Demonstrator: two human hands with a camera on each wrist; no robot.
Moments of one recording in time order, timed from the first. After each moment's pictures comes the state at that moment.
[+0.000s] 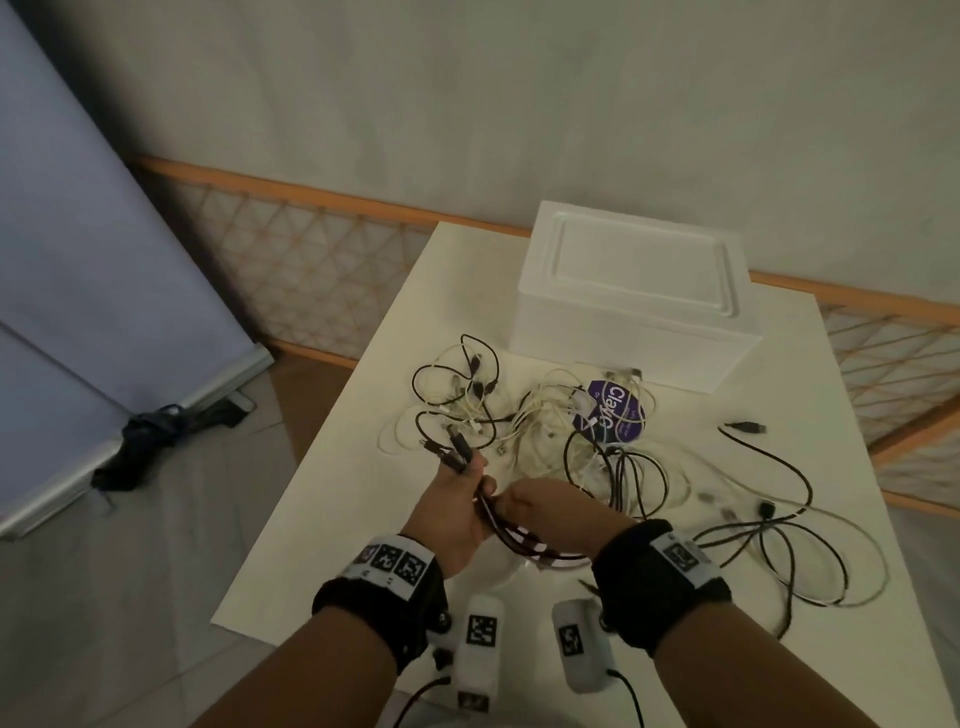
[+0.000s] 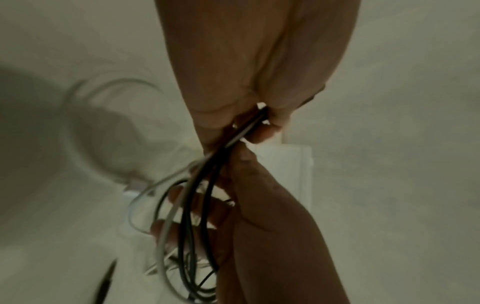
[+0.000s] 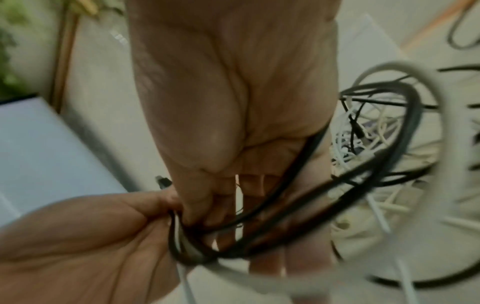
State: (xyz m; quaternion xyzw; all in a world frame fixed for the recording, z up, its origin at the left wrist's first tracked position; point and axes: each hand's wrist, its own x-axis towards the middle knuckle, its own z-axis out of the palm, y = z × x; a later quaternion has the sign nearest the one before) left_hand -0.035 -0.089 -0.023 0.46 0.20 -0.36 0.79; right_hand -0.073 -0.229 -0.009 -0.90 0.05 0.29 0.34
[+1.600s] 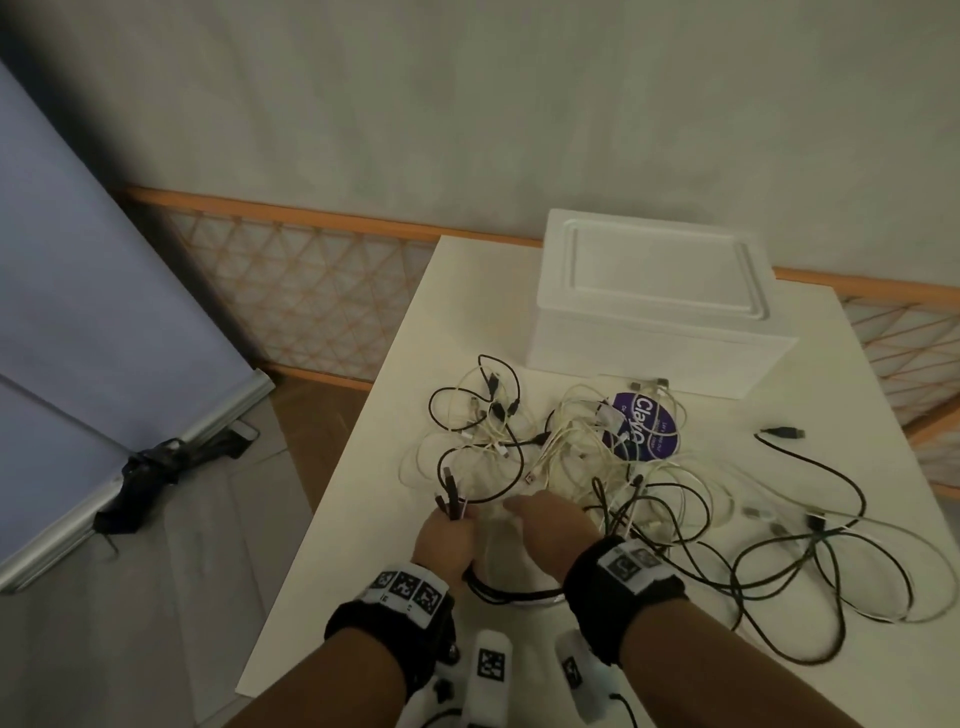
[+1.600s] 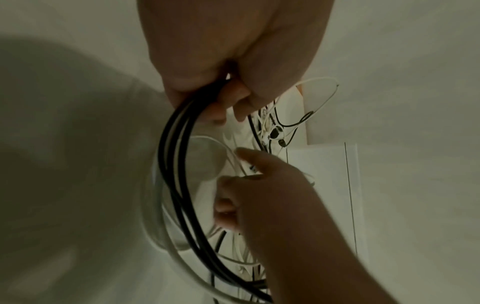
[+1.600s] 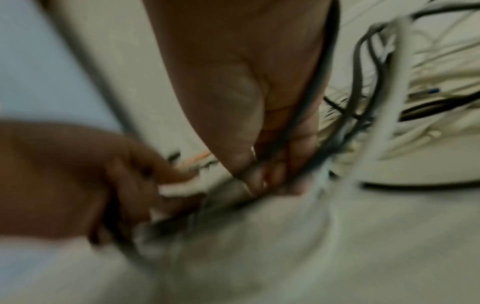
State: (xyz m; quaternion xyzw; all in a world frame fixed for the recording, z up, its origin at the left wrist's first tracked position) left_hand 0.019 -0.049 -0.127 0.73 0.18 -0.36 0.56; right_hand -0.028 -0.197 -0.075 -0.95 0.08 0.22 0.19
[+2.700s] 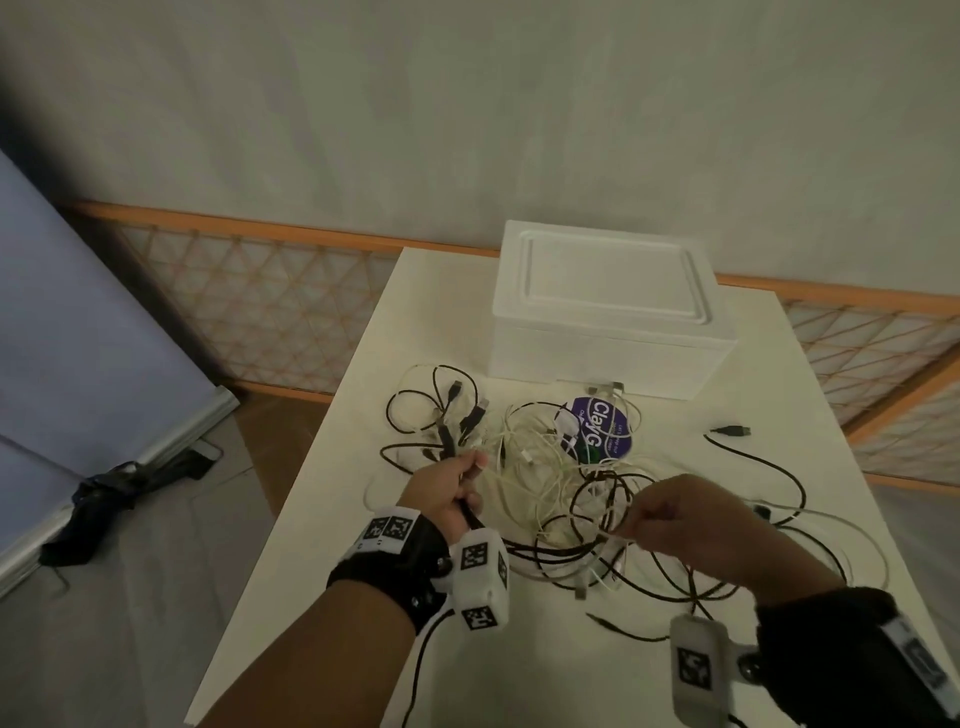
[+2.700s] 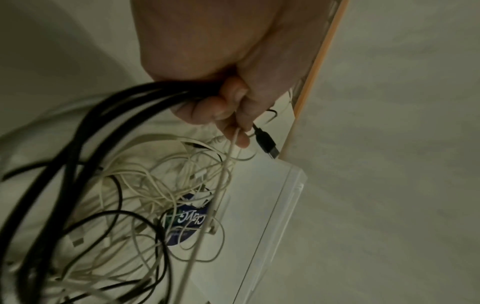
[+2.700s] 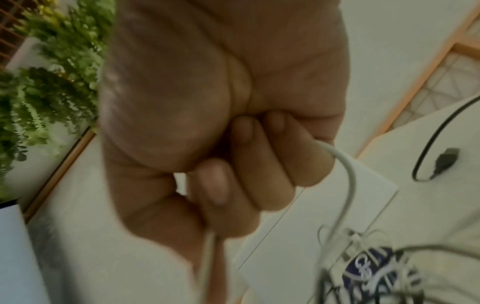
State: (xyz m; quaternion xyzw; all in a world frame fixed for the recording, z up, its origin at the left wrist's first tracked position) left_hand 0.038 -0.113 -0.033 0.48 0.27 -0.40 0.73; right_hand -0.122 -0.303 0.059 -0.90 0.18 0.15 0.35
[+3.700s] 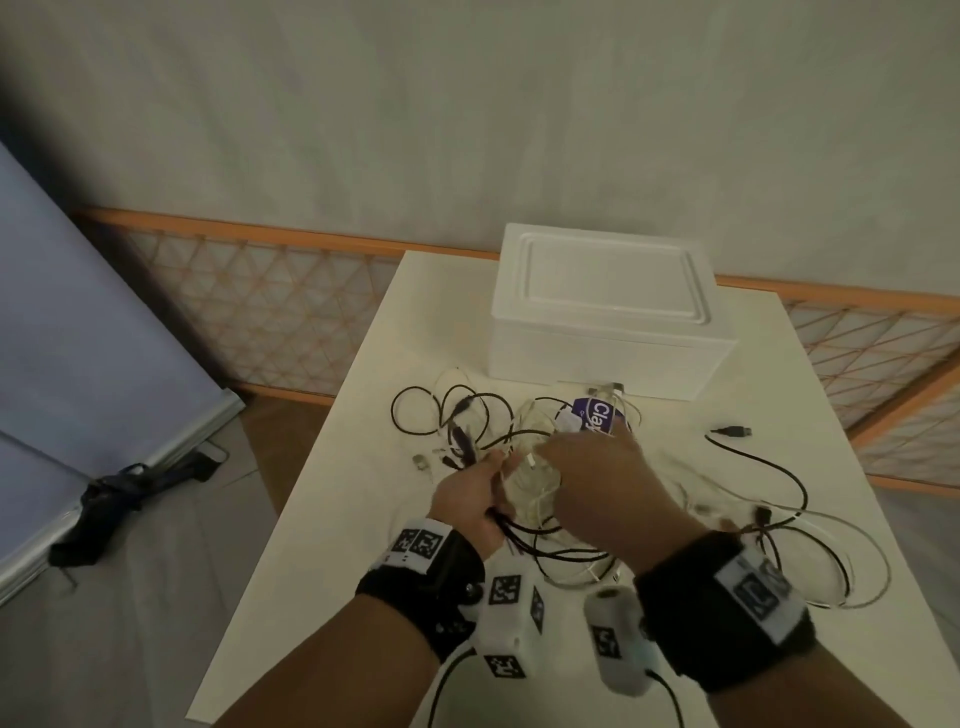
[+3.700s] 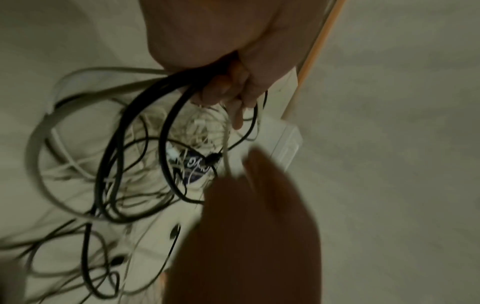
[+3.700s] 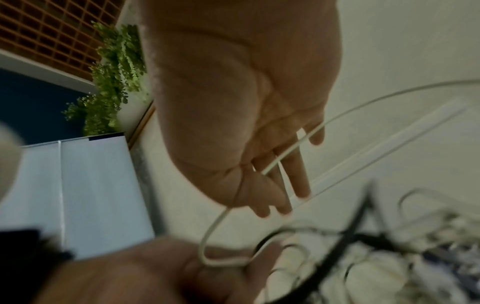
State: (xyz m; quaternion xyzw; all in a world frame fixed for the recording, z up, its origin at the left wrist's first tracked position) left_hand 0.006 -0.136 -0.013 0.46 0.27 -0.39 0.75; right_hand -0.071 -0.252 0.054 -0.99 0.06 0.09 0.06
